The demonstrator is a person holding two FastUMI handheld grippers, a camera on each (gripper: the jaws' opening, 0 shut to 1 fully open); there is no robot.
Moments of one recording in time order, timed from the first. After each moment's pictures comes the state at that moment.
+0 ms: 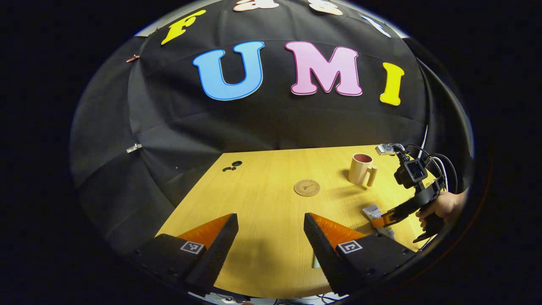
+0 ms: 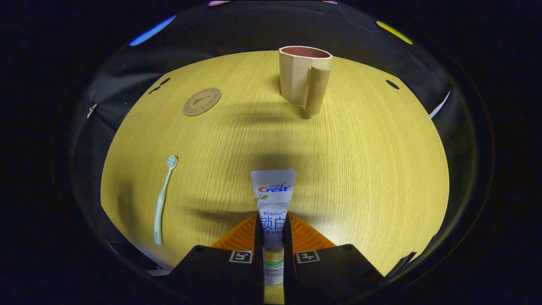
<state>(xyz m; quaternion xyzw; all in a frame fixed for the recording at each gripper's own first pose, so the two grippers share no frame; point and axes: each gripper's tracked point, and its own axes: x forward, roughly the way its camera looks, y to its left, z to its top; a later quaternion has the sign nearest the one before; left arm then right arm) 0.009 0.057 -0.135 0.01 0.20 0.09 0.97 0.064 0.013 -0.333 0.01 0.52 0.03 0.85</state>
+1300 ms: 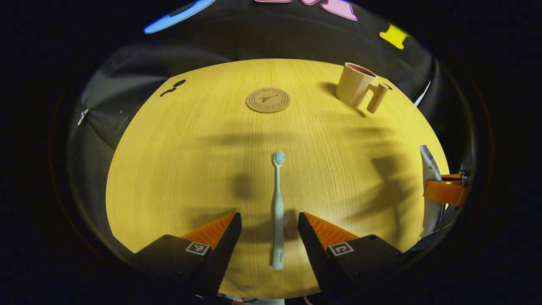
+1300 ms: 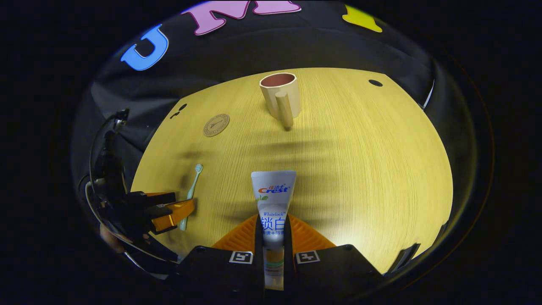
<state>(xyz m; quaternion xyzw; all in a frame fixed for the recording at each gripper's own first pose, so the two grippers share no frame) 0.072 -0.010 -0.320 -0.02 0.50 0.01 0.87 0.024 -0.021 -0.268 0.08 0.47 0.08 0.88</state>
